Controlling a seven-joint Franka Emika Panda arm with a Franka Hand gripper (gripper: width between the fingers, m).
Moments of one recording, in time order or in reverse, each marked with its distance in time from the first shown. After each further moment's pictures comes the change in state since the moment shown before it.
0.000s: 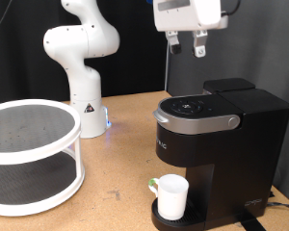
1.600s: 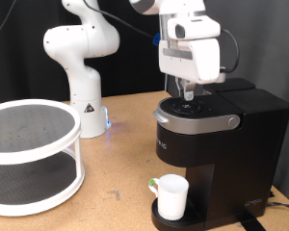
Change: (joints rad) arm -0.002 0.069 0.048 -0.163 -0.093 0.219 0.099
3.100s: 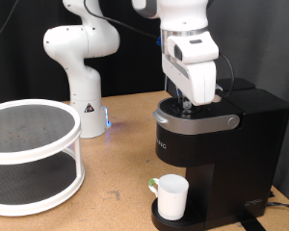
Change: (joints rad) arm -0.007 0.091 -0.014 0.100 0.109 -0.199 0.003
